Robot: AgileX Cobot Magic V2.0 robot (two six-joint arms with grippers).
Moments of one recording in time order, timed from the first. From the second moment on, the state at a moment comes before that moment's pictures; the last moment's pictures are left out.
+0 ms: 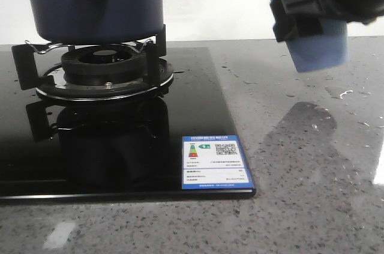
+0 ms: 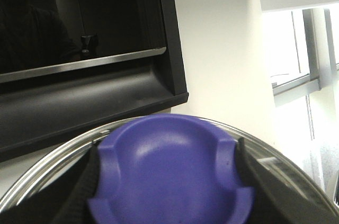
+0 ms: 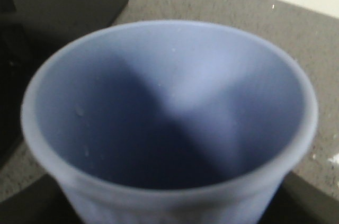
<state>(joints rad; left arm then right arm) -0.18 0.74 -0.98 -1.47 0.42 1.57 0.43 1.35 -0.78 -1.36 0.22 1.30</state>
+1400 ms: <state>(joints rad) -0.26 1.10 -1.04 -1.56 0.41 1.71 0.43 0.78 -0.78 -1.24 0.21 1.39</state>
